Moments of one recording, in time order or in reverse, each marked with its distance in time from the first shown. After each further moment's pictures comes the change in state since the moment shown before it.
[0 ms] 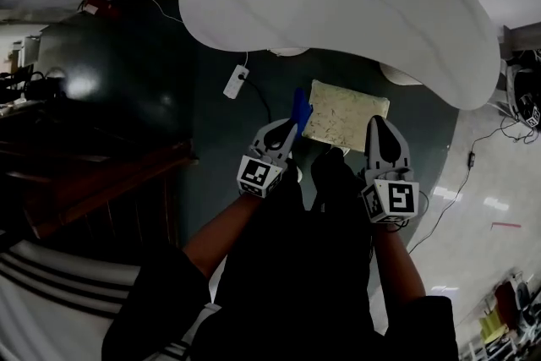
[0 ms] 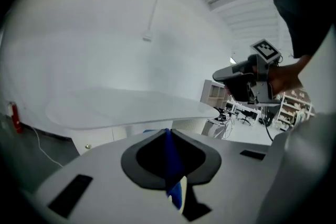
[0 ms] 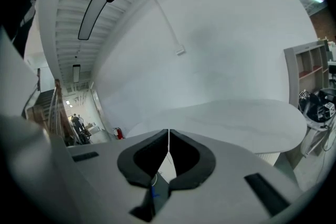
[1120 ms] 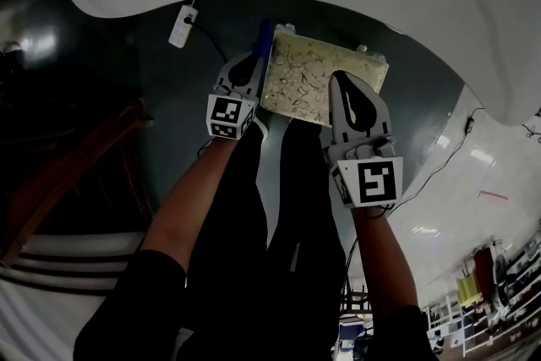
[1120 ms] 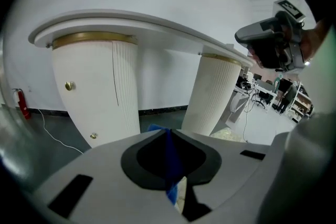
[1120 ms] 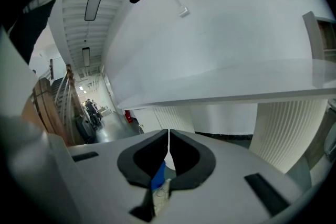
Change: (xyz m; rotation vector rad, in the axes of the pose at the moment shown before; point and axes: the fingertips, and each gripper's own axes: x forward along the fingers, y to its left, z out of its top) left arm 0.180 0.093 -0.229 -0.023 0.205 0.136; right arm 0.127 -0.066 -0.189 -0.082 0.164 0.164
